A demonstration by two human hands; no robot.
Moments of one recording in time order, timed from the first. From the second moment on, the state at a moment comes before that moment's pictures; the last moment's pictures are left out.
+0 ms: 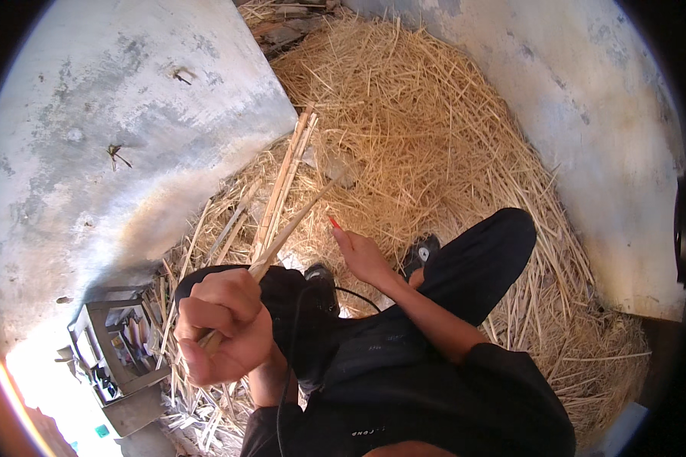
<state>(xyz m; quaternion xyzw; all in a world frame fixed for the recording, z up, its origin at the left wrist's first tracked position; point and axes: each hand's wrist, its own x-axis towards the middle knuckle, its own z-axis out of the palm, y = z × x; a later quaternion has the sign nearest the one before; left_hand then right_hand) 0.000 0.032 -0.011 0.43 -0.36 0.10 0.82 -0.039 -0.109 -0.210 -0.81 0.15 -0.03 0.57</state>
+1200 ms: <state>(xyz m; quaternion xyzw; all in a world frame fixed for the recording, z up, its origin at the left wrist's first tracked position) 0.040 0.037 0.004 0.39 -0.23 0.17 0.88 0.027 -0.116 -0.243 -0.84 0.21 -0.04 0.50</state>
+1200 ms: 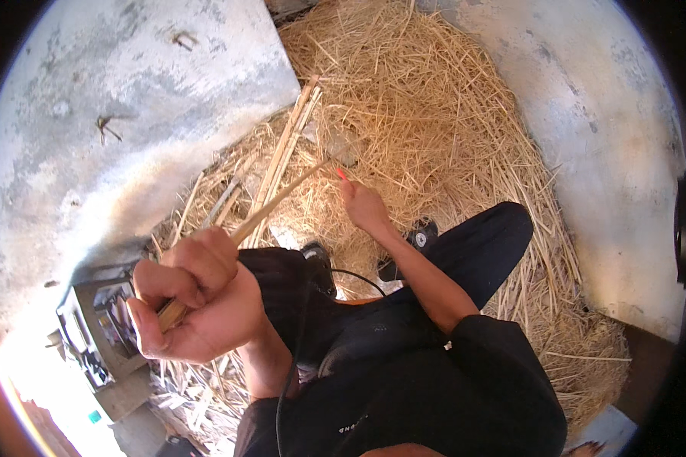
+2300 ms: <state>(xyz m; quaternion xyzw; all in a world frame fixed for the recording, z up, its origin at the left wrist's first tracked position) 0.029 0.040 0.000 0.47 -0.34 0.11 0.81 -0.006 -0.121 -0.206 -0.87 0.19 0.02 0.45</state>
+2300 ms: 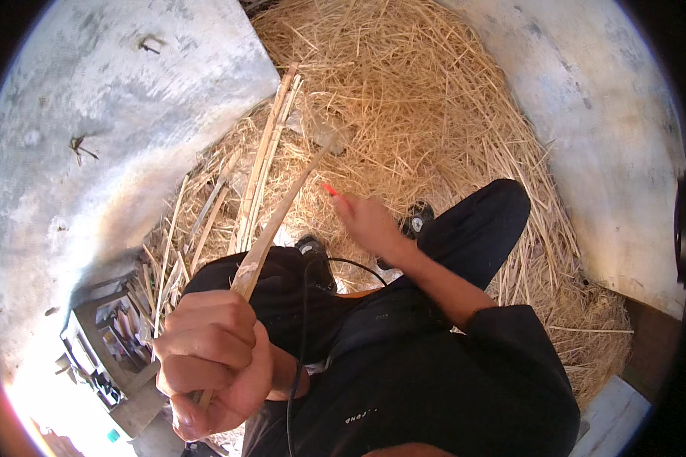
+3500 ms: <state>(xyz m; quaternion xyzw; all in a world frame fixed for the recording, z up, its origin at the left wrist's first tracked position) 0.032 0.039 -0.004 0.46 -0.27 0.19 0.82 0.032 -0.122 -0.260 -0.85 0.22 0.04 0.48</state>
